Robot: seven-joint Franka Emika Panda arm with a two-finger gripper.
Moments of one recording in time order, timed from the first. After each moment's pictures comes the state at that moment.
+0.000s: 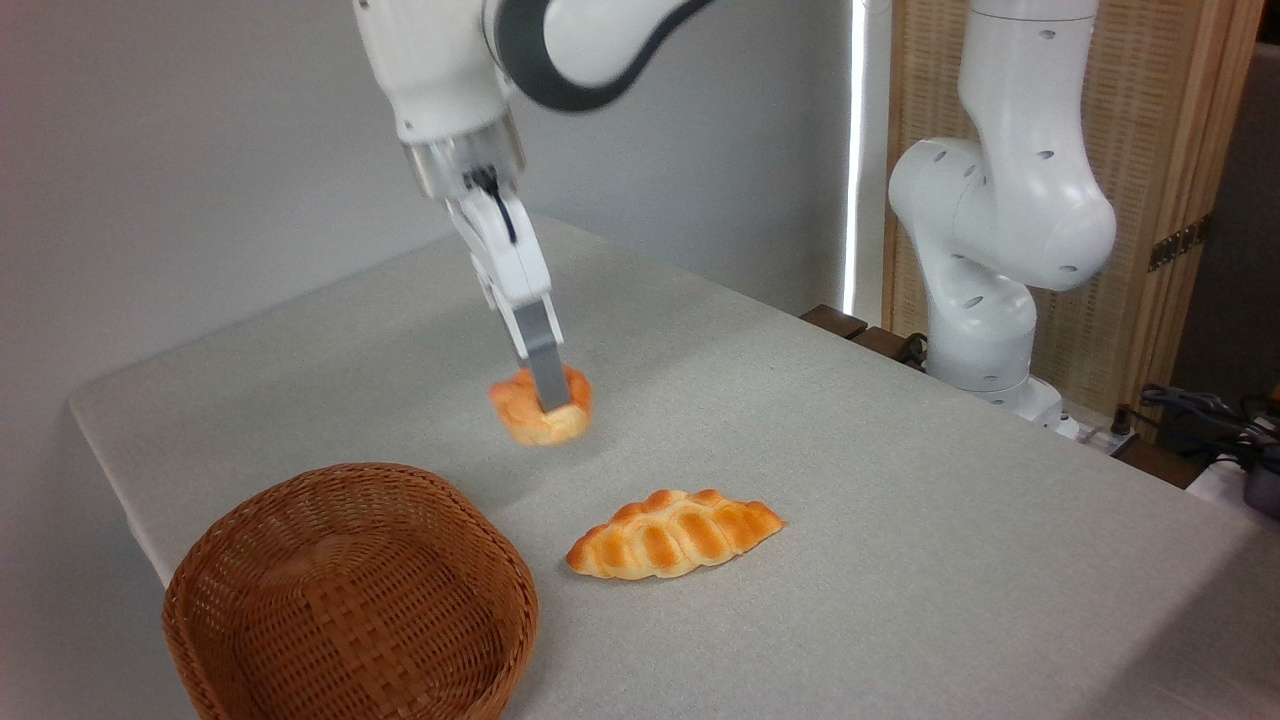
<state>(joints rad) -0.20 -0.10 -0.11 -1.98 0.07 1.81 0.75</state>
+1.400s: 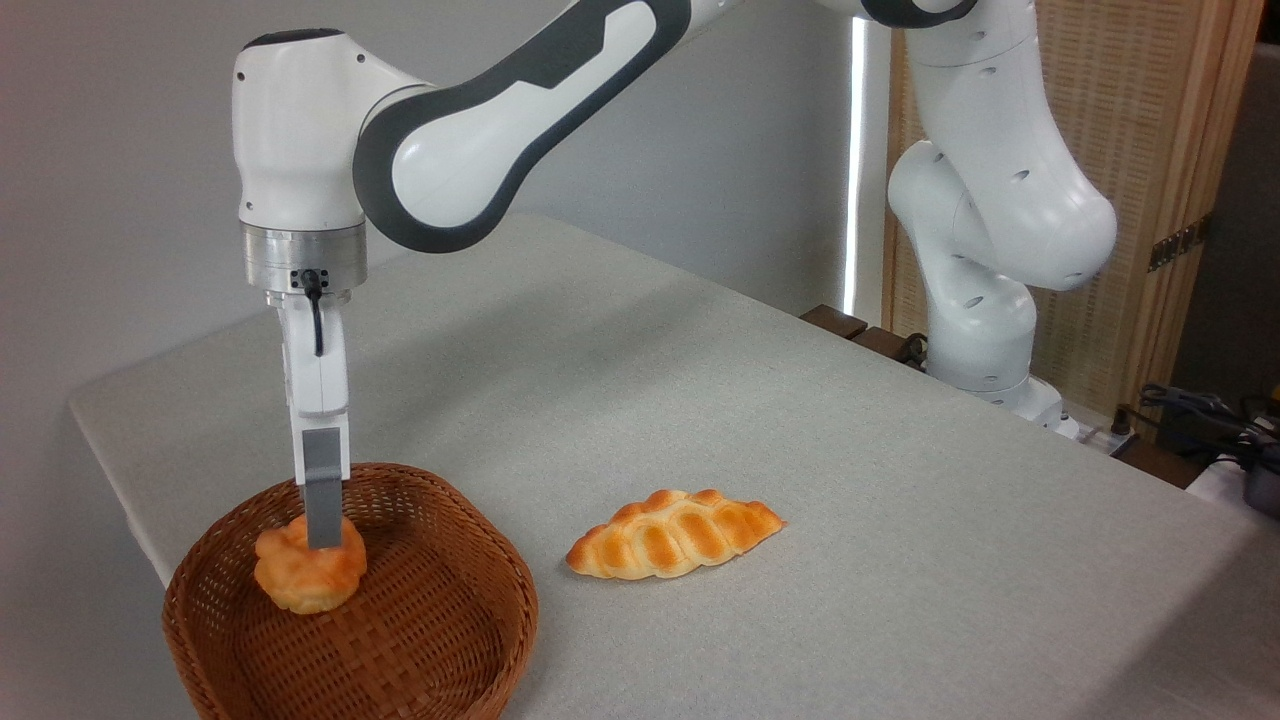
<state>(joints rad) -0.19 0.28 -0.10 -1.71 0.18 2.25 0.69</state>
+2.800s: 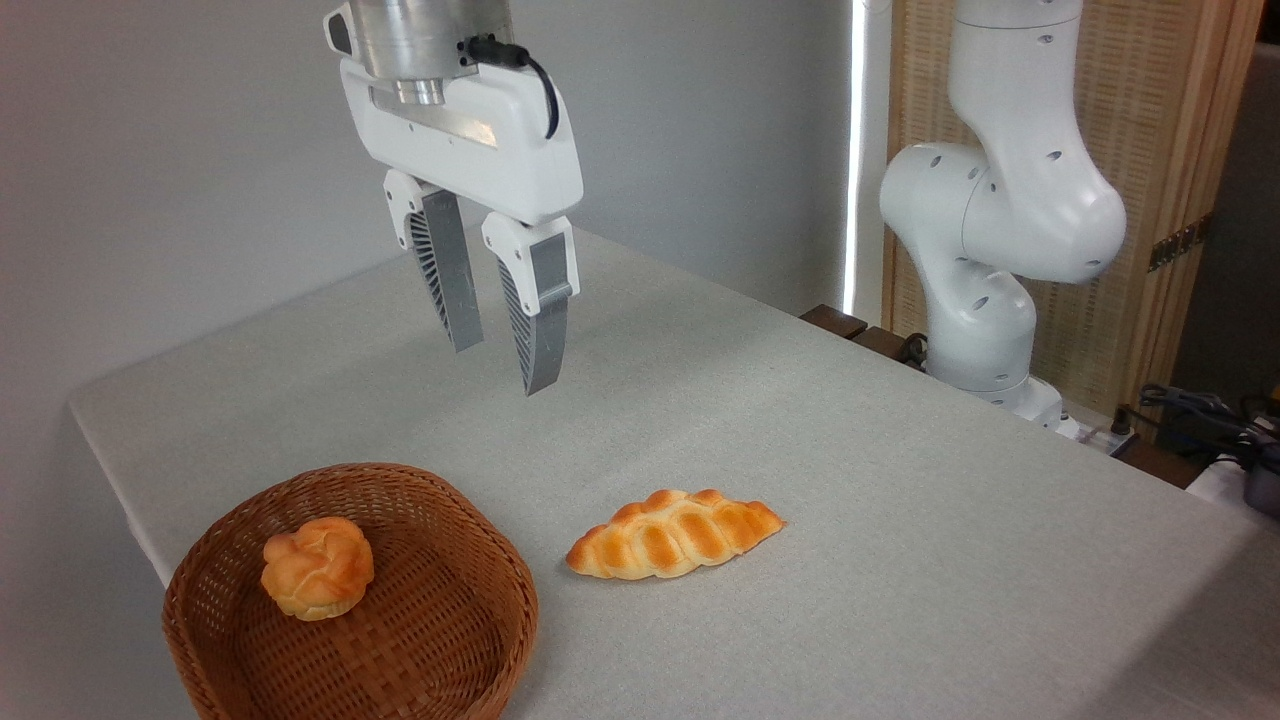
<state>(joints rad) 0.00 -0.01 -0.04 -1.59 -0.01 1.64 0.69</state>
